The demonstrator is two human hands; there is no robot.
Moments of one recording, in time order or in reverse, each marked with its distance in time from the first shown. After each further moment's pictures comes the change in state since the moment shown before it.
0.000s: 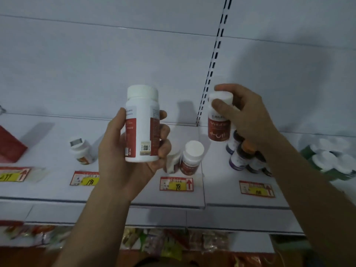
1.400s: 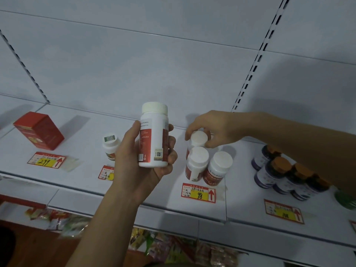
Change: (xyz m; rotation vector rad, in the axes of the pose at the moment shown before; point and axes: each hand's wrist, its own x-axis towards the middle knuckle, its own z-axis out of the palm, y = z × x) left_hand -0.023 0.014 -0.034 0.007 0.269 0.062; right_hand 0.088 0.000 0.080 -0.842 -1.076 -0.383
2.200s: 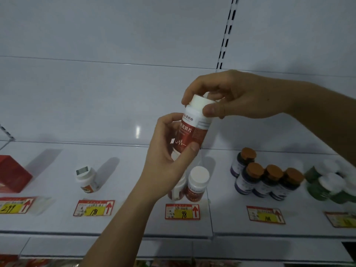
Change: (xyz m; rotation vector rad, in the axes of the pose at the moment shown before) left_hand 0.058 -0.027 0.063 0.971 -0.082 0.549; right_hand -0.112 -0.029 -0.088 0.358 0.373 -0.052
